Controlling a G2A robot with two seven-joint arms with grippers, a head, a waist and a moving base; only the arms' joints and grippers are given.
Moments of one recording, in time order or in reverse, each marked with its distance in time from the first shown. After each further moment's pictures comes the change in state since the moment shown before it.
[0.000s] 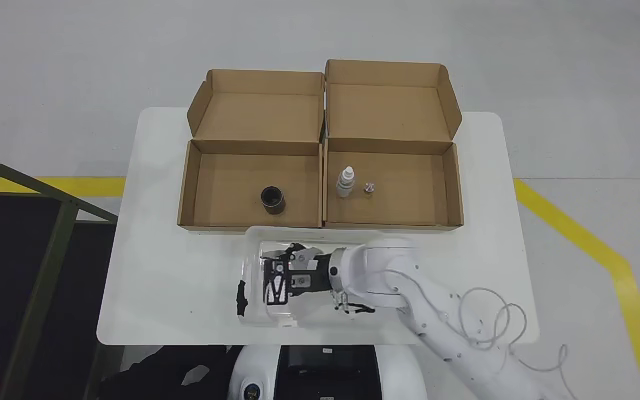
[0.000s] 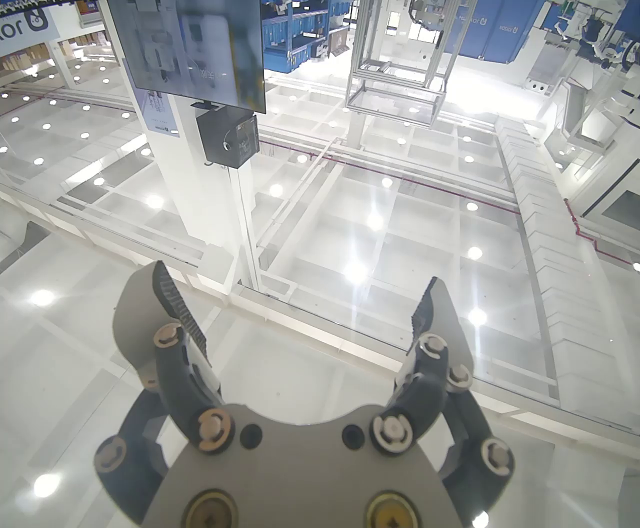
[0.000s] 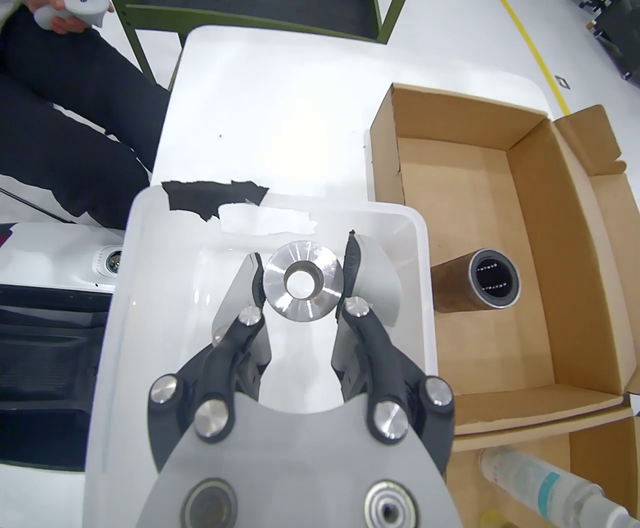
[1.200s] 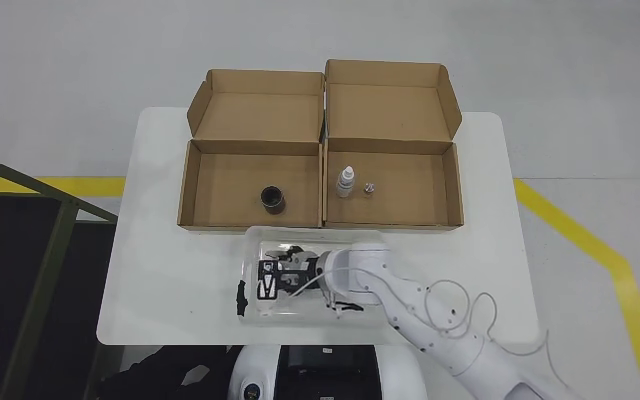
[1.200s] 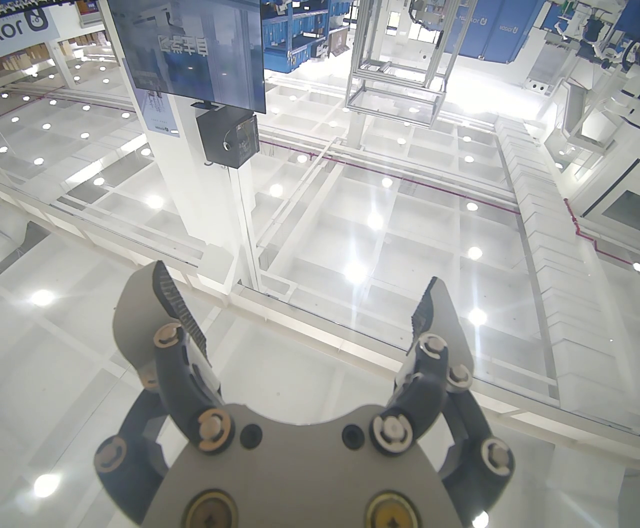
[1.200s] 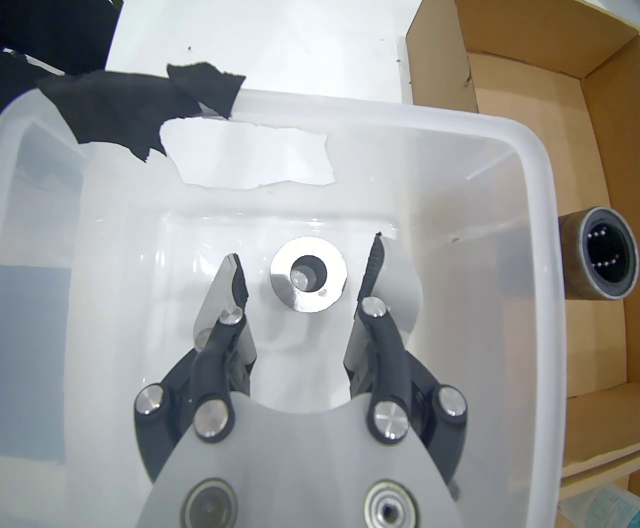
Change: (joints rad) left arm 0.000 0.000 0.000 0.000 0.000 0.000 0.000; right arm 0.087 -0.043 -0.146 0.241 -0.104 0.100 -0.033
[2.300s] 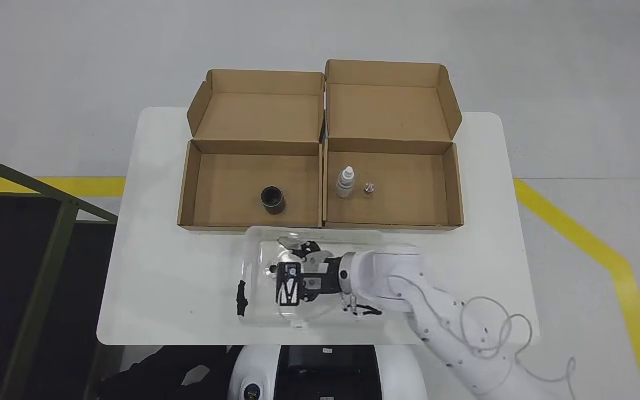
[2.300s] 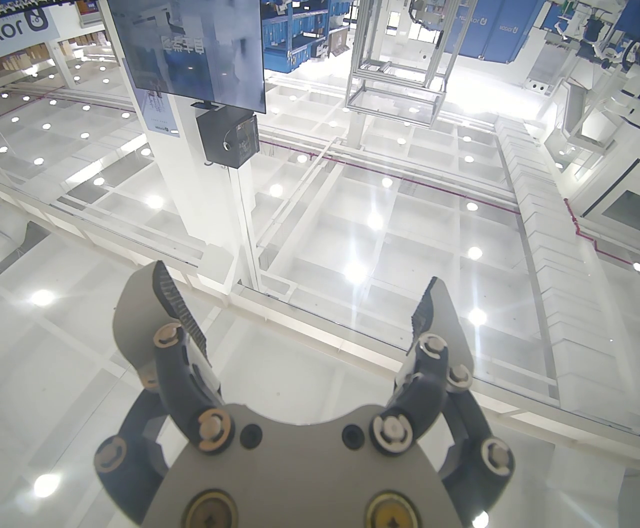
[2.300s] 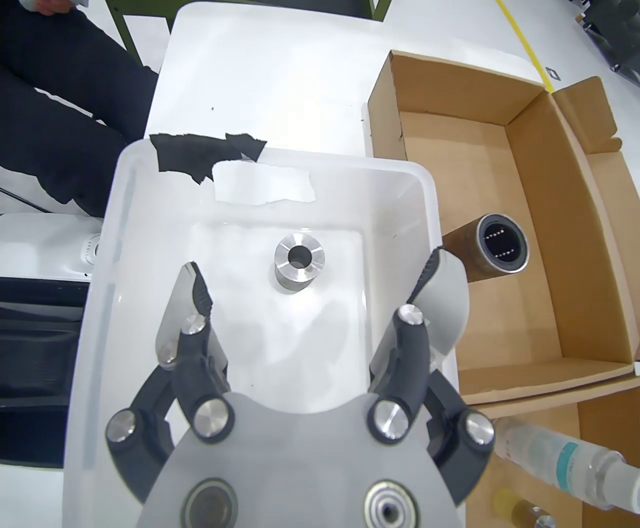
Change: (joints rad) left arm 0.000 0.000 0.000 0.000 0.000 0.000 0.000; right arm -0.130 0.063 0.160 -0.189 -0.027 -0.101 -0.066
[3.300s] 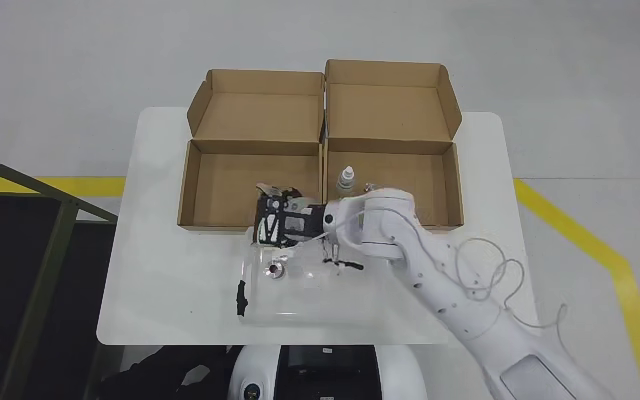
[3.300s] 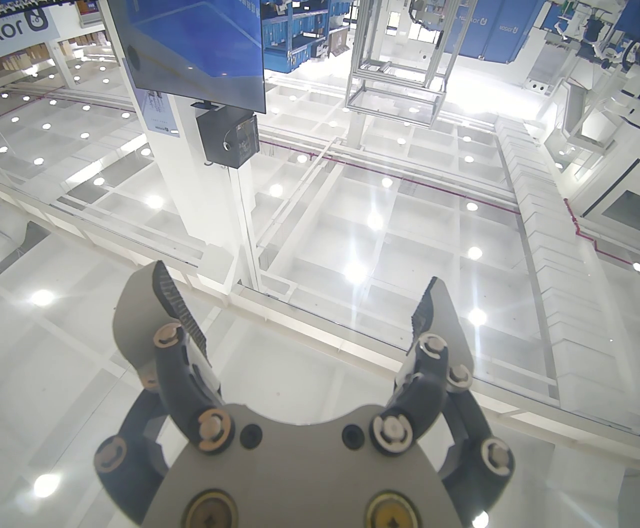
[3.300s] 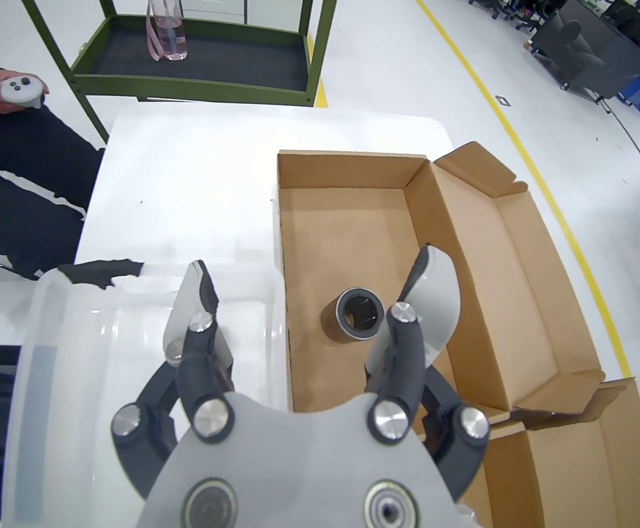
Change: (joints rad) left arm 0.000 0.000 0.000 0.000 0.000 0.000 0.000; right arm 0.247 -0.068 -0.015 0.089 0.228 0.064 0.054
